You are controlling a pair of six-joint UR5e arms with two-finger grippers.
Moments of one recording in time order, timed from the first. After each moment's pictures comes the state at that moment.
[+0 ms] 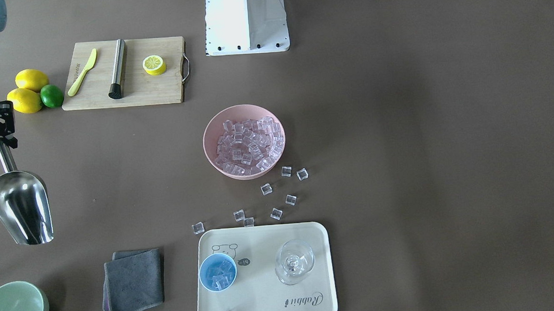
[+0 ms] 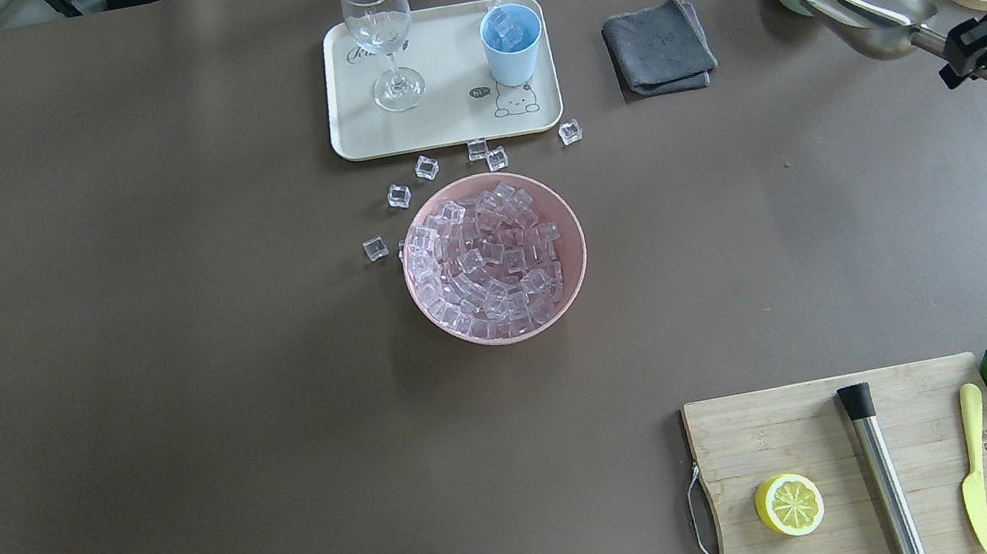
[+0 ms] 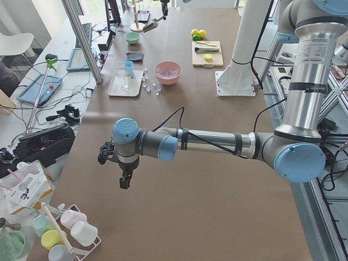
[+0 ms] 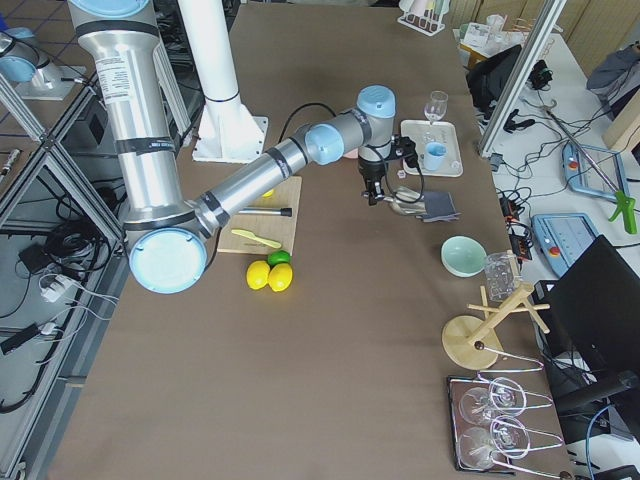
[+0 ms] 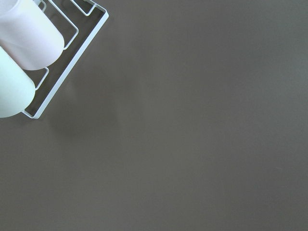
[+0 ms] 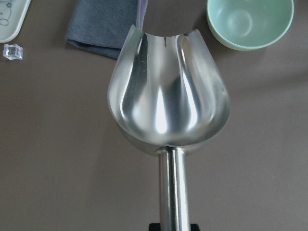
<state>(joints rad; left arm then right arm) -1.54 -1.68 -1.52 -1.73 -2.29 -0.02 1.15 -1.42 2.01 -1.67 2.23 0.39</state>
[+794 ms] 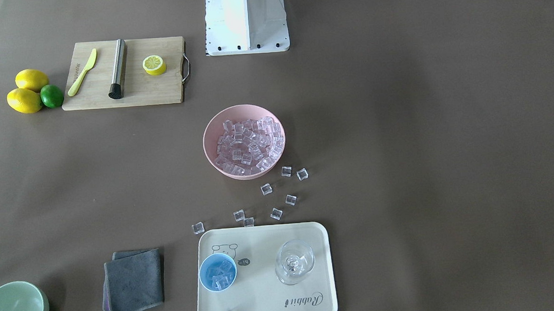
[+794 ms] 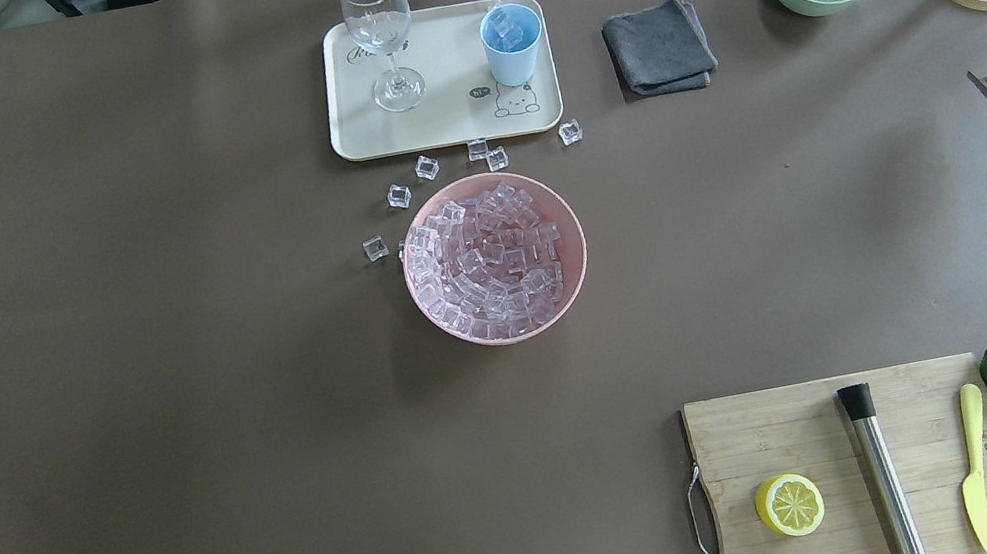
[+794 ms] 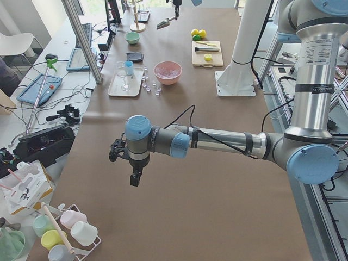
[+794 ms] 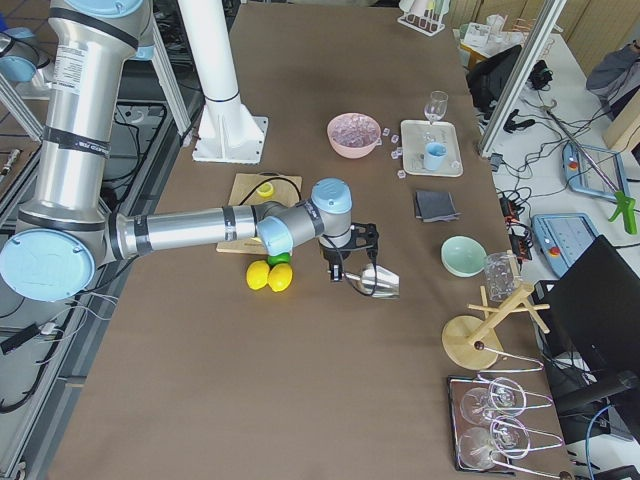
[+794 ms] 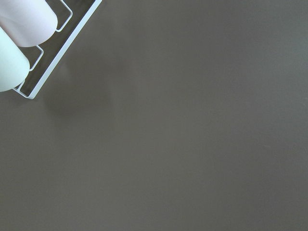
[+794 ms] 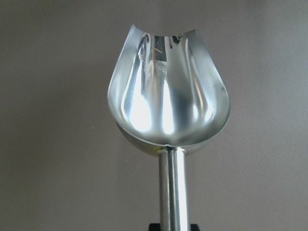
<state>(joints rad) -1.54 -1.59 -1.63 -1.70 -2.30 -0.03 1.19 -1.78 1.88 -1.24 2.21 0.52</state>
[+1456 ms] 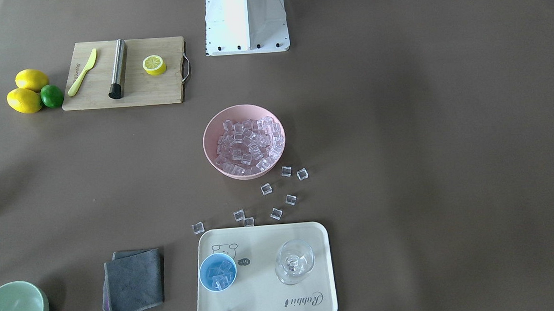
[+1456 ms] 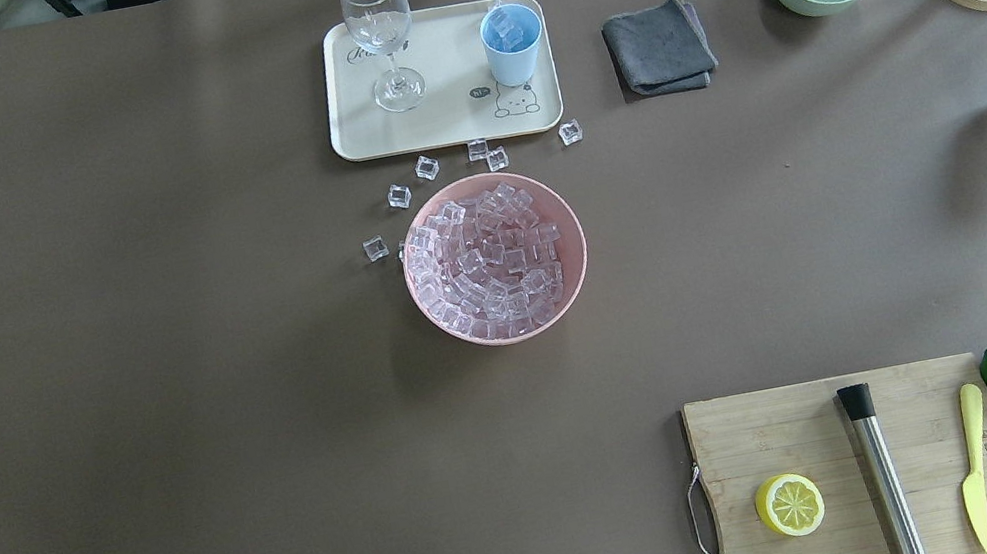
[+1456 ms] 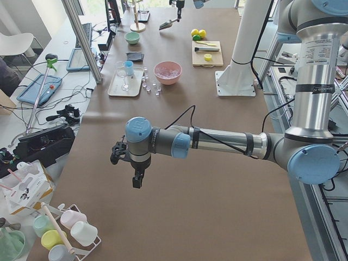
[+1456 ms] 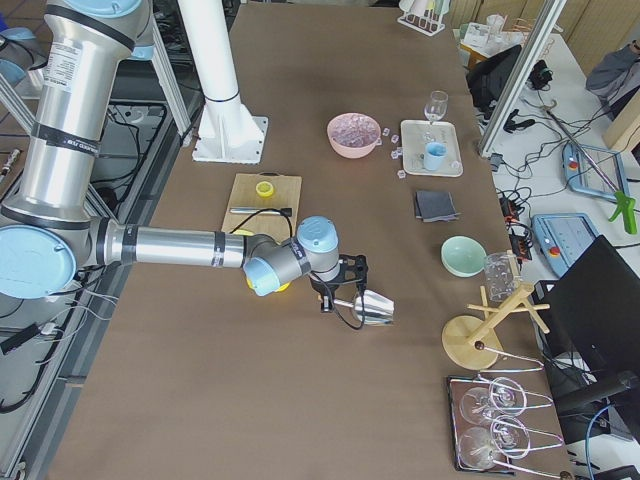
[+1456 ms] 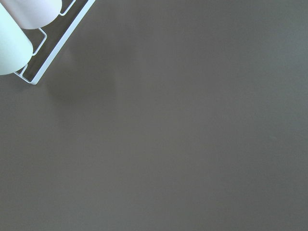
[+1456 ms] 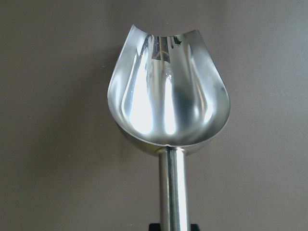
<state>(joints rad) -1.54 -1.59 -1.64 -1.67 -2.29 -0.03 1.20 -1.84 1.72 -0.99 2.21 0.56</state>
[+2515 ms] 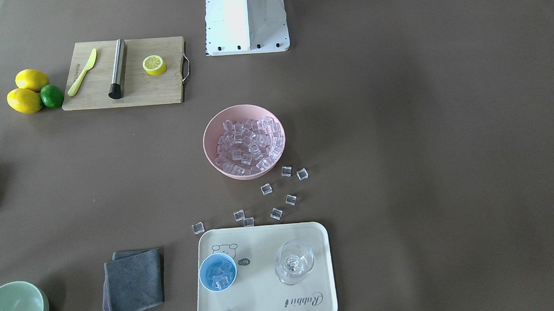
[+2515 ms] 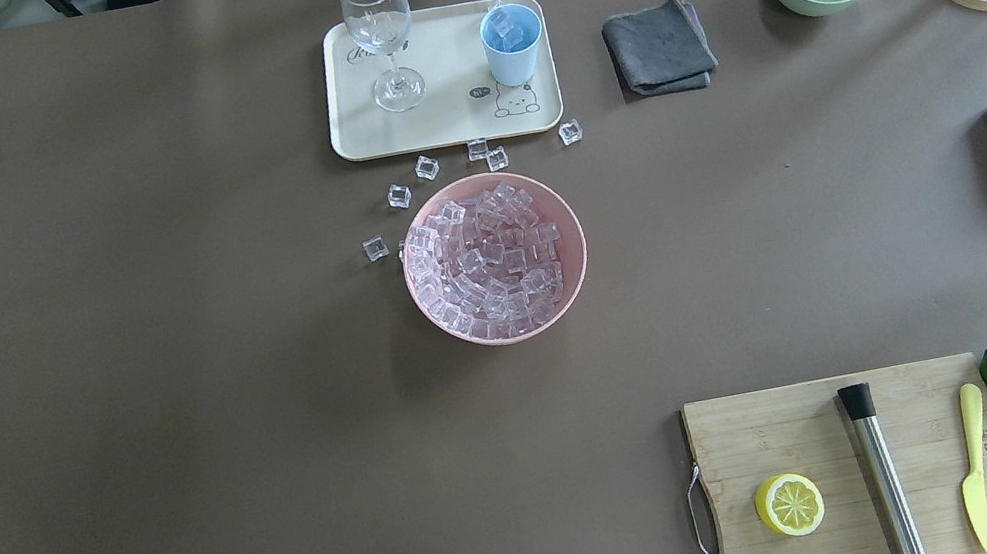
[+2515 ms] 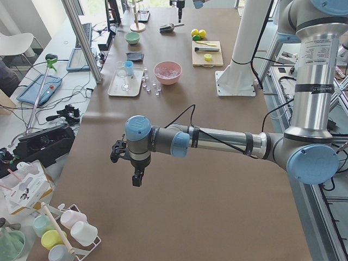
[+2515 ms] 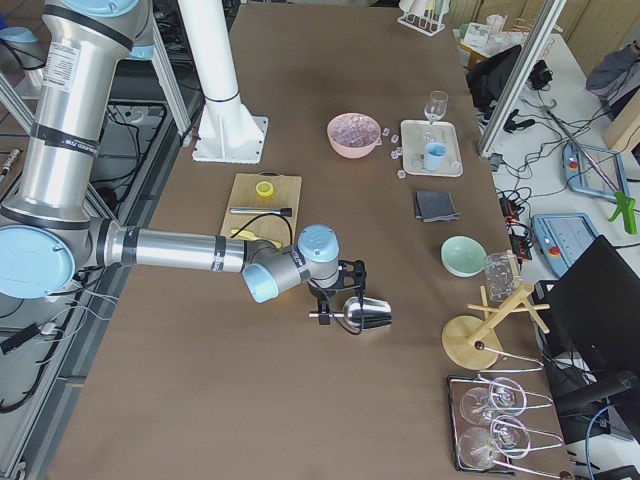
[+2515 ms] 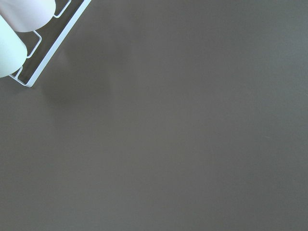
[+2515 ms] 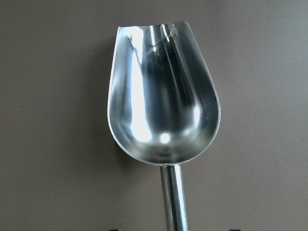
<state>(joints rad) -1.53 -1.59 -1.64 -1.66 -2.29 -0.03 1.22 -1.84 1.69 -0.99 2.28 0.51</state>
